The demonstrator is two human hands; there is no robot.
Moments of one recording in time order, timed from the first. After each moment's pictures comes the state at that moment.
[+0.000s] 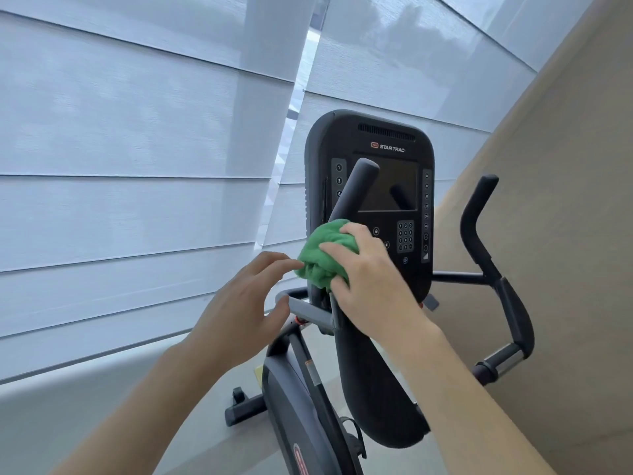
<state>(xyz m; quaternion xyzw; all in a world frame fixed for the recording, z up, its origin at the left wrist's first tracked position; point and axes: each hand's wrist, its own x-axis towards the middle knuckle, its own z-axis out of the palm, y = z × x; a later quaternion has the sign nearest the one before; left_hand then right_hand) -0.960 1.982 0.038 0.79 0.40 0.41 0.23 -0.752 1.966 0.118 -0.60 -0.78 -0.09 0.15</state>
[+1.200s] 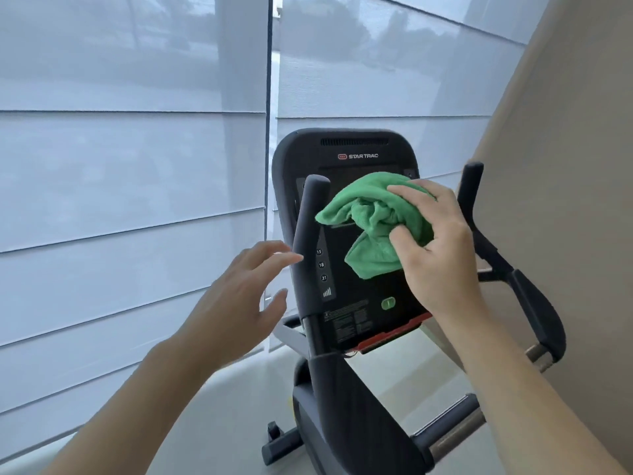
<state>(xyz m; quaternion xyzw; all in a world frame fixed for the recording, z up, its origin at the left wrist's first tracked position) -0.916 2.012 0.094 0.85 0.38 0.36 0.10 -0.647 1.975 0.170 -0.54 -0.65 -0.01 0.54</state>
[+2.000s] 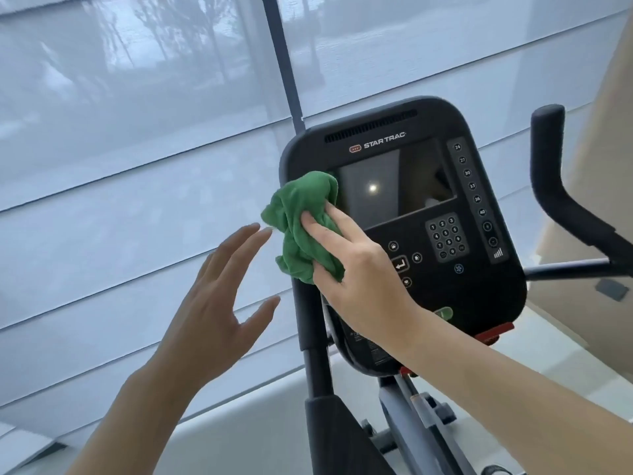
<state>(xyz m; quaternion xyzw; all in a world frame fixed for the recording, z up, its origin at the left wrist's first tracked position) -0.894 2.026 0.127 0.83 0.46 0.32 -0.01 -0.660 2.050 0.114 -0.40 -0.75 0.16 0.49</state>
